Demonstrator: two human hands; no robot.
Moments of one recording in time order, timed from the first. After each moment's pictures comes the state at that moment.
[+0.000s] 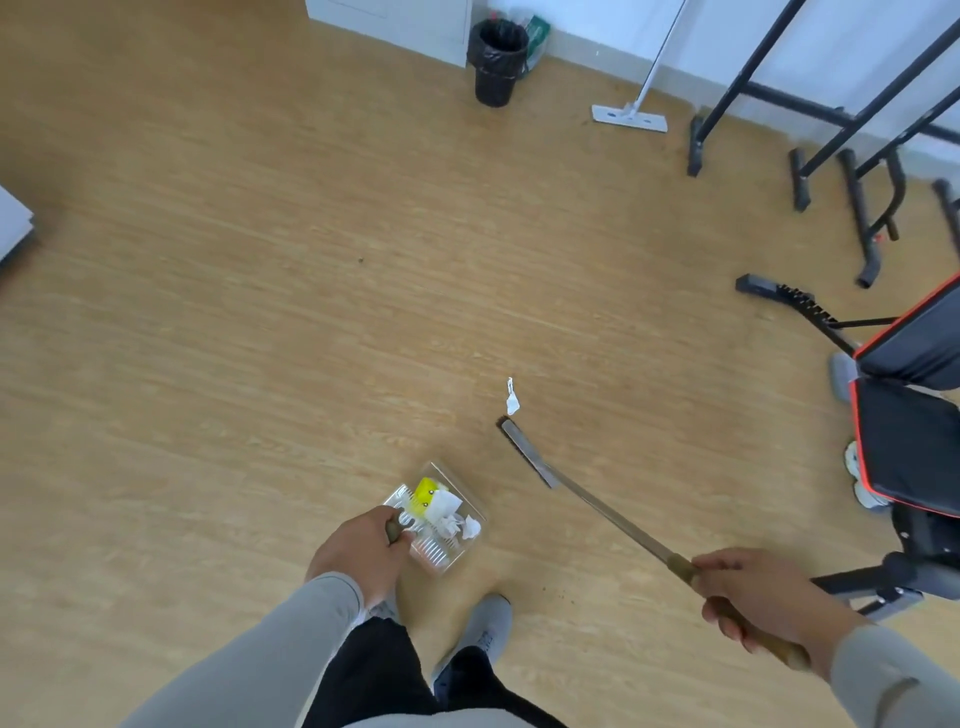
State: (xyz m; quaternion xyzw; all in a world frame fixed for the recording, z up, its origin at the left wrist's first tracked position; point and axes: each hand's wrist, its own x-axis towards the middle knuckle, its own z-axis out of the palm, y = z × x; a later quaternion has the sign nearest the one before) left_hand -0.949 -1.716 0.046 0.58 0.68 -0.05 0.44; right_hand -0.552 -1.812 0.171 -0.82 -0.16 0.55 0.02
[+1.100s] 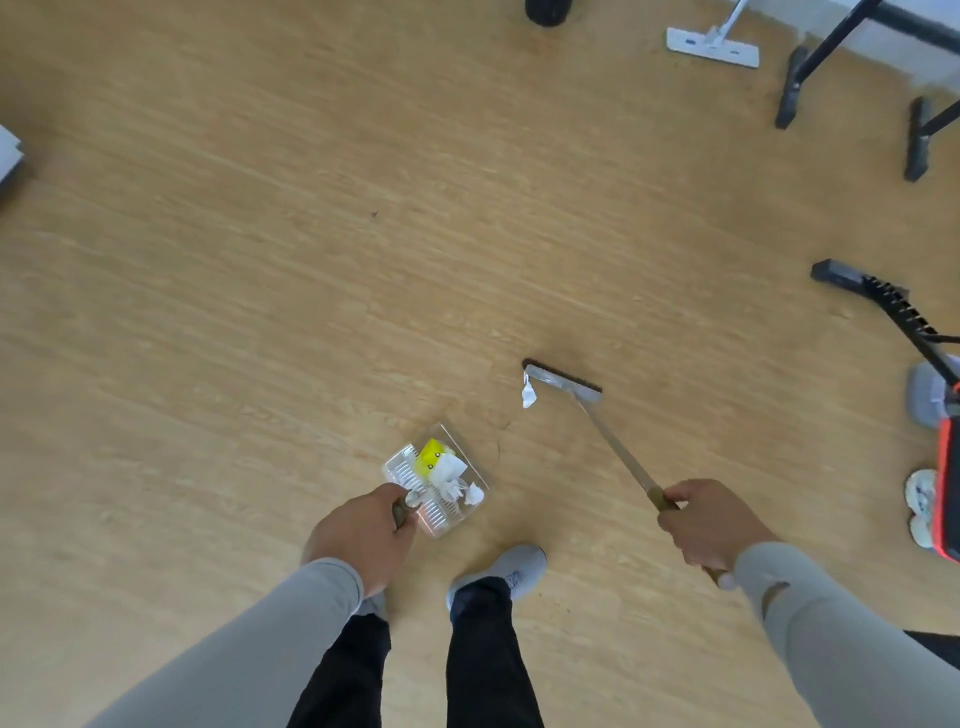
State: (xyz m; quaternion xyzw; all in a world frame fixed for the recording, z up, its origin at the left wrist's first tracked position) left_hand -0.881 -1.612 0.009 0.60 0.69 -0.11 0.39; right_hand -0.510 -1.621 0.067 -0.83 -0.30 0.46 -0.10
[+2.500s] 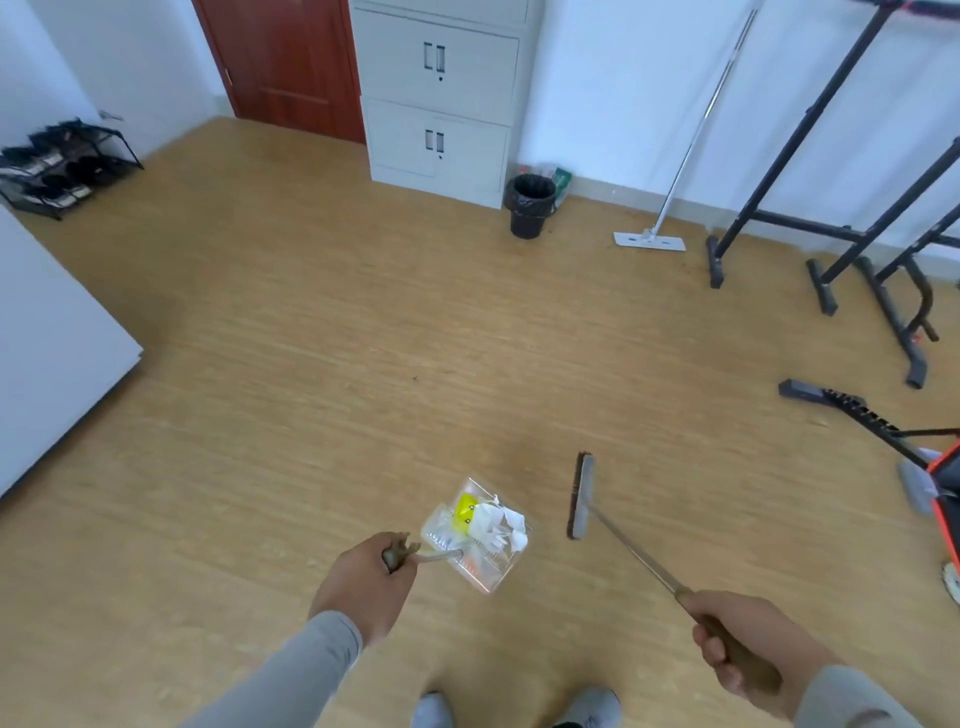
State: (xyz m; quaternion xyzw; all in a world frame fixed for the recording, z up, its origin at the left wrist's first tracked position) left_hand -1.041 -1.591 0.141 0.56 0.70 0.10 0.43; right_hand -0.651 -1.694 0.192 -0.78 -0.05 0.59 0.21
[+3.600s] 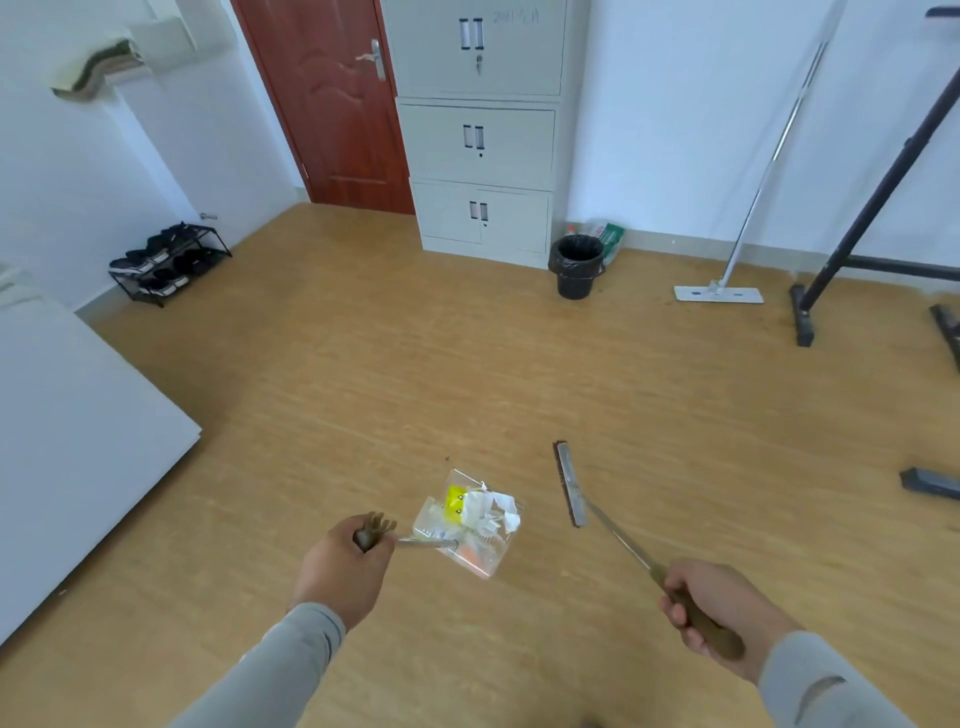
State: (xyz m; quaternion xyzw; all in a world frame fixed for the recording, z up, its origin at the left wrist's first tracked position) left_hand -0.931 -1.382 0.209 0.50 0.78 0.20 0.32; right_hand -0.549 -1.420 0.200 -0.74 -0.13 0.62 0.22
